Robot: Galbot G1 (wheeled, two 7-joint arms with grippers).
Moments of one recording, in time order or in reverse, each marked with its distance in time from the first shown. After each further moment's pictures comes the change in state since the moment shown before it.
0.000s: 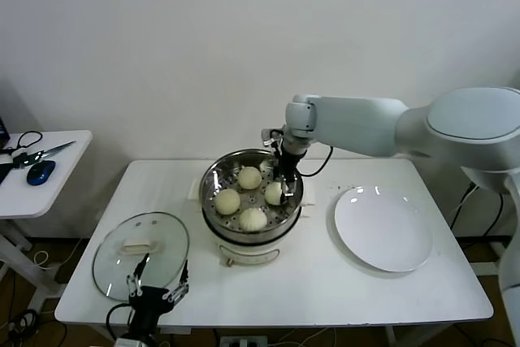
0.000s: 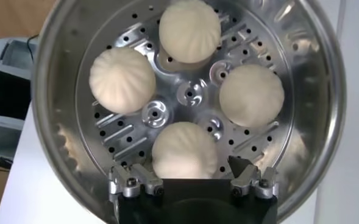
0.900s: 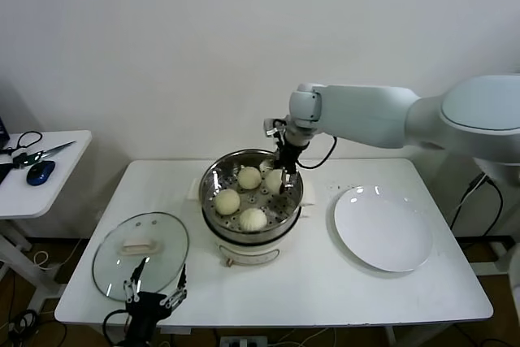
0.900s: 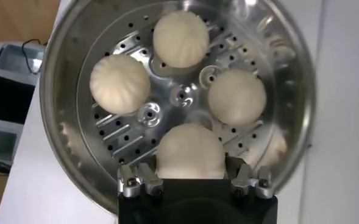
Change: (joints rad) left arm 0.039 -0.002 -0.006 -0.018 -0.005 -0.019 -0.001; right arm 0.023 0.005 -0.028 0.015 0.029 -0.008 0.022
